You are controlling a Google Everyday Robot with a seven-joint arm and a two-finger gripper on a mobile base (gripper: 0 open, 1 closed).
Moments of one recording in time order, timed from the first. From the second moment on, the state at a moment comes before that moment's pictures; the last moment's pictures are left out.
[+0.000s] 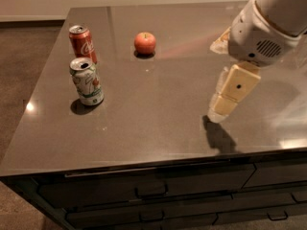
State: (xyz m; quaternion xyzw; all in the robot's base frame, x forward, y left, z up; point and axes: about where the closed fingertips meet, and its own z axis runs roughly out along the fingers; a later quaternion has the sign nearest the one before) arm 0.452 -0.137 0.970 -0.62 0.76 0.07 0.20
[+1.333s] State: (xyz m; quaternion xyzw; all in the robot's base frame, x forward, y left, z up) arm 0.509 0.020 0.940 -0.60 0.73 0.17 0.28
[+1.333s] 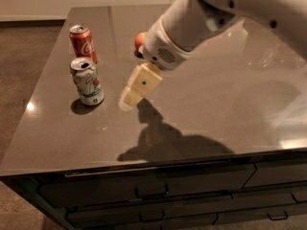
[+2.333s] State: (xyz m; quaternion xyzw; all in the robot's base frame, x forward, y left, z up) arm 0.568 0.101 0.929 -0.62 0.68 0.22 0.32
